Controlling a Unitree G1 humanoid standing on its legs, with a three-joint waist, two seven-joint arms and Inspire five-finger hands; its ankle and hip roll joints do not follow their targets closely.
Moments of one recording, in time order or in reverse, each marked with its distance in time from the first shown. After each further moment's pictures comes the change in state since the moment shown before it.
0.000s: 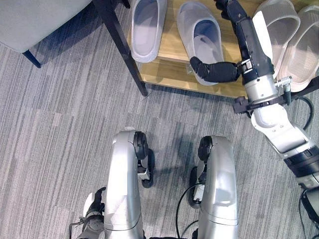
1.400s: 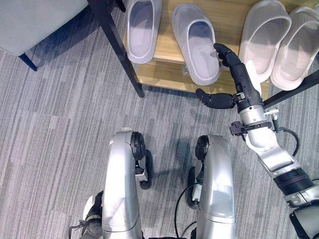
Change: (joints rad) left arm 0.029 -0.001 0.009 -0.007 0.036 0.006 -0.002; right arm 0.141 0.135 -0.062 0.121 -0.001 0.034 0.048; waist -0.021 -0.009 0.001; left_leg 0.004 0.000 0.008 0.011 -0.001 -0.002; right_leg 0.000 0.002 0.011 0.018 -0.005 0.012
